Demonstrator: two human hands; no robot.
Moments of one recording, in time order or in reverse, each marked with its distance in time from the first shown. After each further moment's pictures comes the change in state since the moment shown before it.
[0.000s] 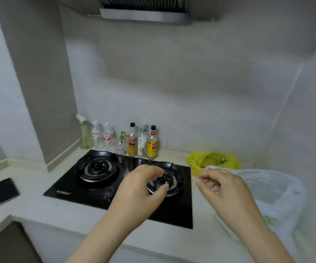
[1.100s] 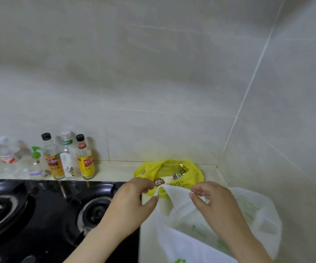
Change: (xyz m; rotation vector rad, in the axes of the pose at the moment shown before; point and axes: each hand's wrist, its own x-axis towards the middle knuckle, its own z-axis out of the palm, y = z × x) left_hand 0.232 -0.010 0.249 -0.074 -0.226 0.038; right_hand 0.158 0.262 -0.011 -0.091 0.000 0.251
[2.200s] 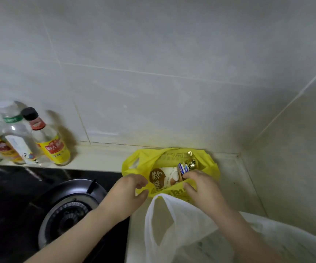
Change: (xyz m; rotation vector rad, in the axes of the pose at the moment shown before) left_hand 0.148 -0.153 0.120 0.087 -0.263 -0.151; right_hand 0.170 0.127 0.139 -0.206 -0.413 0.037
